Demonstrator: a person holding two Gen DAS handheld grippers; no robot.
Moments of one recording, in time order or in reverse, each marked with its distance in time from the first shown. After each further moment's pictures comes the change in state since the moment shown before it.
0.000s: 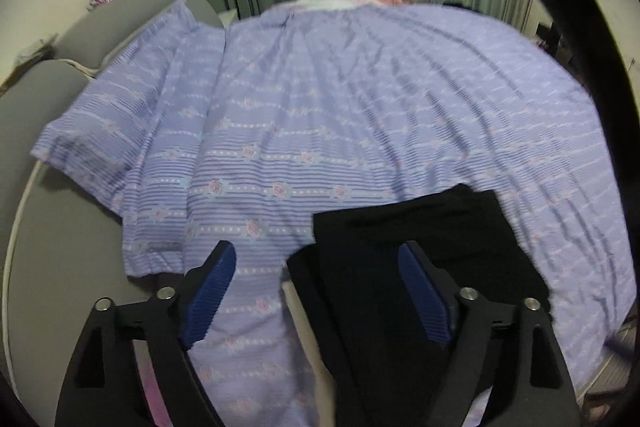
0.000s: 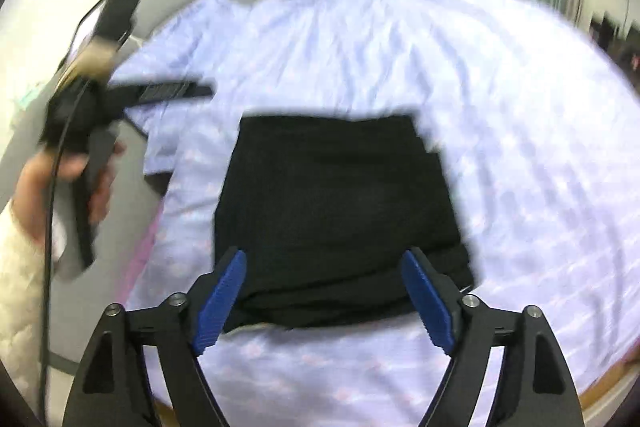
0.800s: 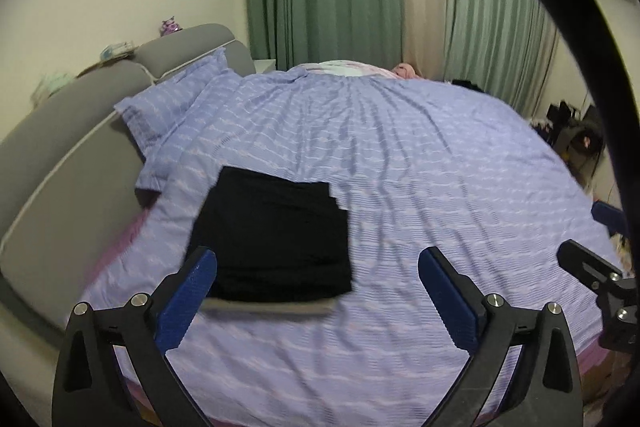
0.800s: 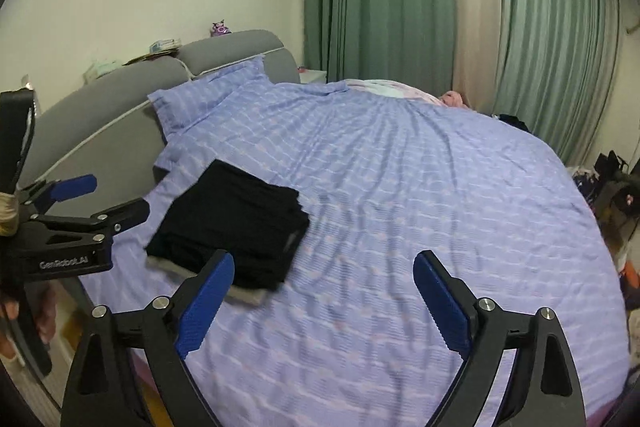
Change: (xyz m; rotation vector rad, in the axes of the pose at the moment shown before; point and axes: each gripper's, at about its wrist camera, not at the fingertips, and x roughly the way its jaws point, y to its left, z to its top) left arm -0.239 -0.297 -0.125 -0.246 -0.225 0.101; right arm -0.224 -0.216 -0.031 -0.362 -0.274 0.040
